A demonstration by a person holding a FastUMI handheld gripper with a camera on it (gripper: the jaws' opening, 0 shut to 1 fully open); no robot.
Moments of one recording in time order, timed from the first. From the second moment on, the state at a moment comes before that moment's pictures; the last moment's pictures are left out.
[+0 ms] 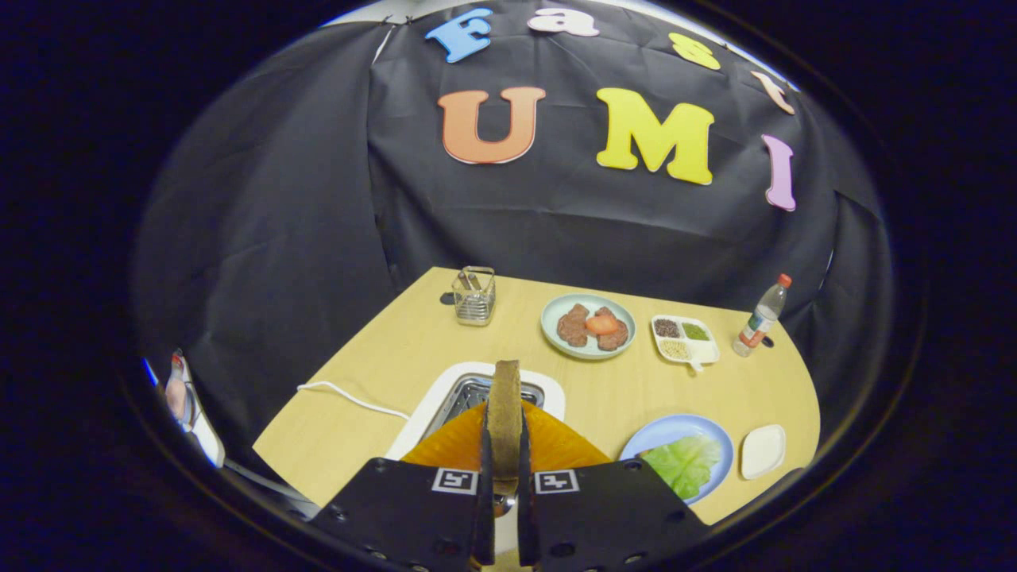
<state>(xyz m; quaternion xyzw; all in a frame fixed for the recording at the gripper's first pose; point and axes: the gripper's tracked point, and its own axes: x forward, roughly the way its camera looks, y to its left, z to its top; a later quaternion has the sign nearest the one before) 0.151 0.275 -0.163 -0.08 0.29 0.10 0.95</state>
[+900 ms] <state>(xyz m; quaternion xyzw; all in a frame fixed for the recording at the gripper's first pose) 0.168 0.130 -0.113 -0.05 0.25 0.01 0.97</state>
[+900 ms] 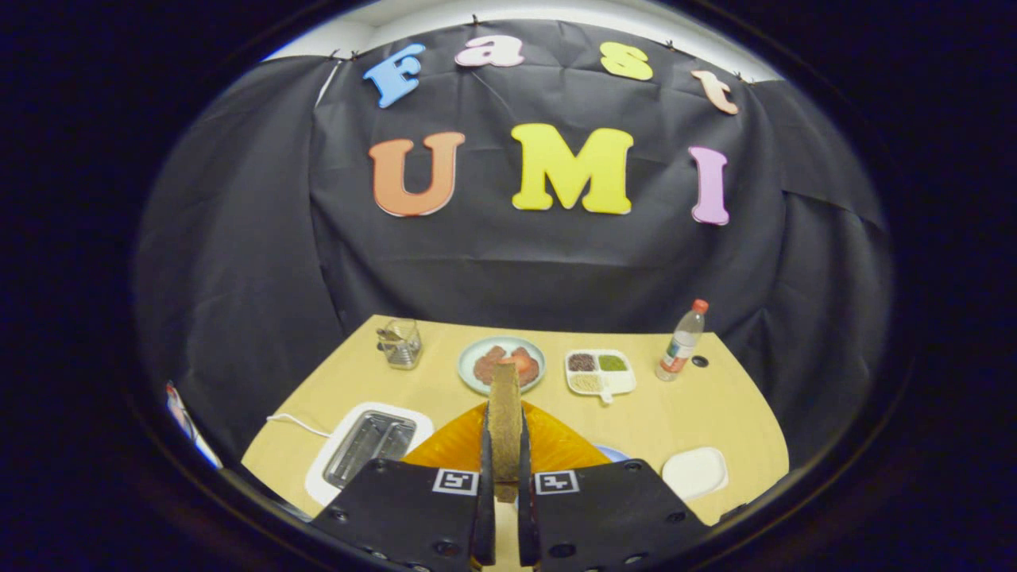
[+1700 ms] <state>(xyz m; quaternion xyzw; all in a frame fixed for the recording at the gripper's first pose) 0.157 0.074 -0.248 -0.02 0.33 0.04 0.94</state>
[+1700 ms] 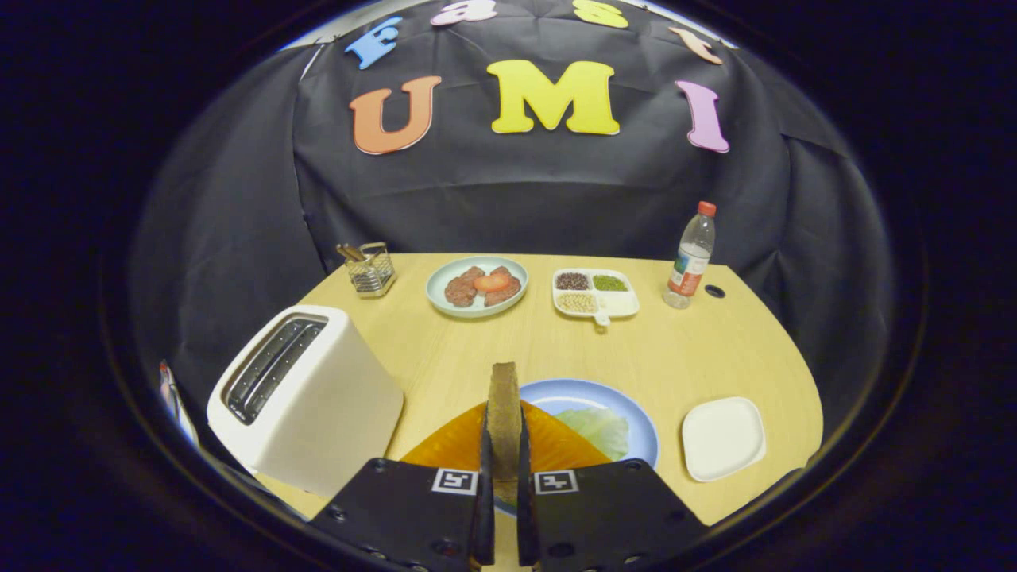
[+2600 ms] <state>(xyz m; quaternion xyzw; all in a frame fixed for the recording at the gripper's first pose) 0.159 -0.011 -0.306 -0.13 0.34 -0.01 0.93</state>
